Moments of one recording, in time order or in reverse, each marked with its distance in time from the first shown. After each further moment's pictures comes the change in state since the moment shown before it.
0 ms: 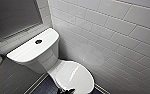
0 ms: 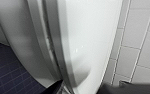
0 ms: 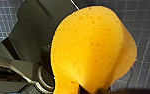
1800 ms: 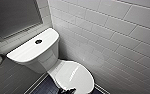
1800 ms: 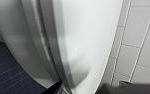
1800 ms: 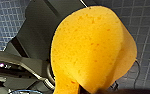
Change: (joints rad) left arm -0.005 0.016 -0.006 0.001 0.008 -0.006; right arm -0.005 -0.017 0.064 -0.003 0.012 0.000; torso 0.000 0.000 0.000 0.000
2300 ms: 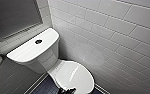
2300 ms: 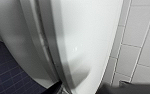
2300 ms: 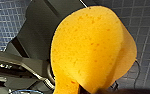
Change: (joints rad) left arm -0.007 0.004 -0.008 0.001 0.012 -0.006; right arm 0.000 -0.009 0.010 0.000 0.001 0.000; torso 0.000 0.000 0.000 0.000
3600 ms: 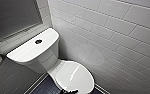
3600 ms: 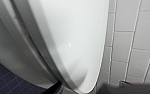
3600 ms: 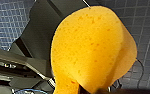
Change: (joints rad) left arm 0.016 0.052 -0.085 0.242 -0.046 -0.052; right arm 0.000 -0.008 0.027 -0.005 0.010 0.000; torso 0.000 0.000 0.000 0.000
